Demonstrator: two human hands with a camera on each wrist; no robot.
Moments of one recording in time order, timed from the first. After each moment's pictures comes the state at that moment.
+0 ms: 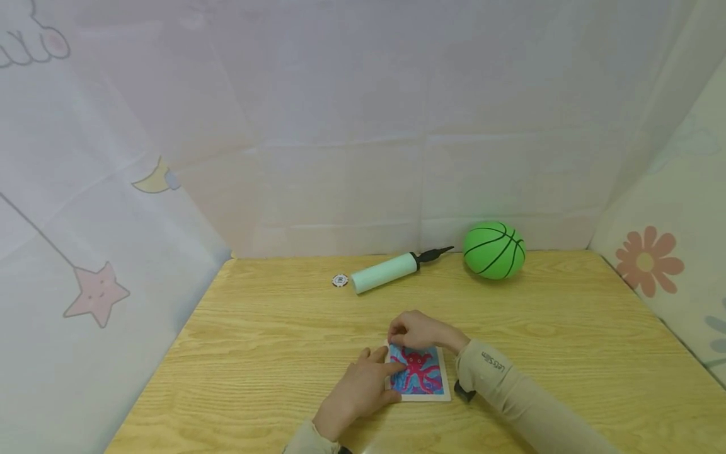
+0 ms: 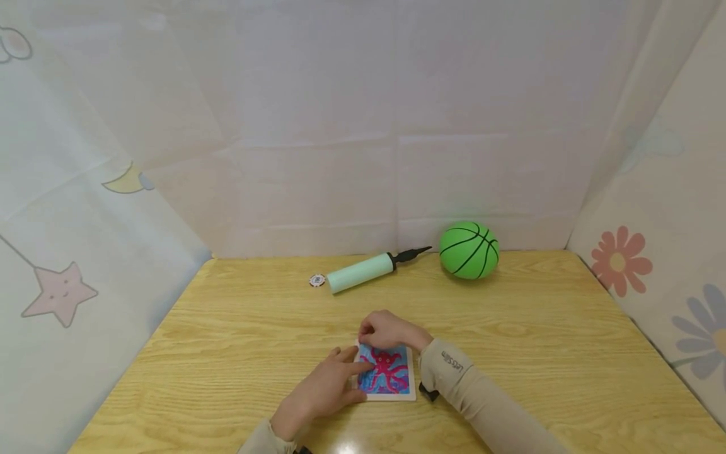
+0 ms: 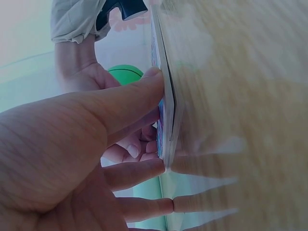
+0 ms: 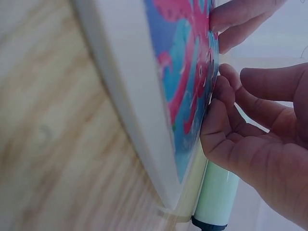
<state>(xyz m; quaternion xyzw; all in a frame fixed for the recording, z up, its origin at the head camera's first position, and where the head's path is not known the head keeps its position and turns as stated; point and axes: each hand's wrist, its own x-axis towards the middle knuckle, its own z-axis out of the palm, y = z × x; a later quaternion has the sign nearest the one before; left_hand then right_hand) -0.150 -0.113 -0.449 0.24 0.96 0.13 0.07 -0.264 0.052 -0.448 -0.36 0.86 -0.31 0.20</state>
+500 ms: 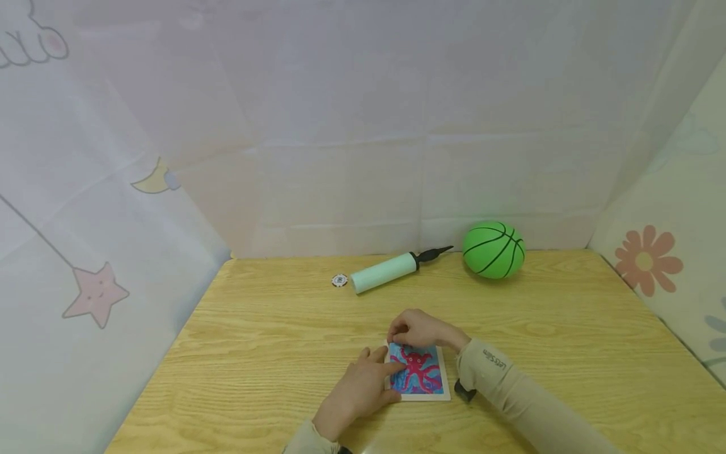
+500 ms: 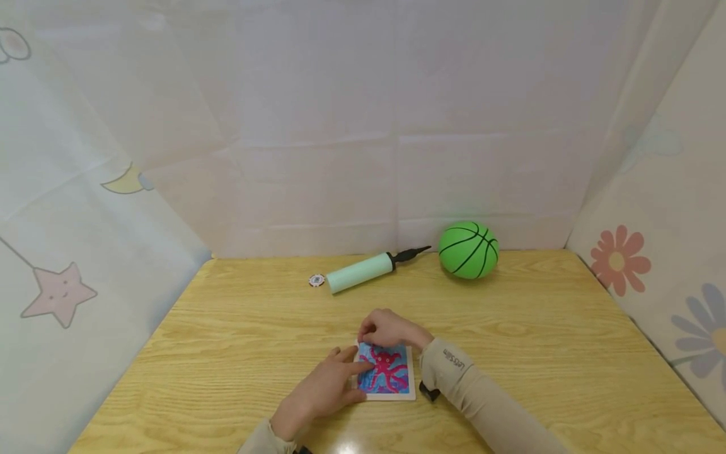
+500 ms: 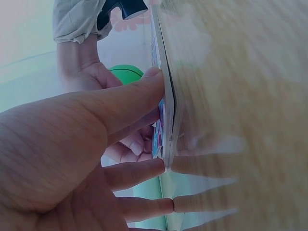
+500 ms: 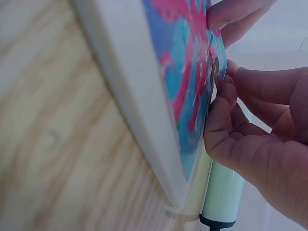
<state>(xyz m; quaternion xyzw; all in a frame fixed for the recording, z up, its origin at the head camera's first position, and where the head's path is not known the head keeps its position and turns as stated) -0.150 -0.112 -0.448 0.23 0.96 0.13 0.08 -0.267 0.058 -0.451 -0.35 0.84 -0.35 0.22</state>
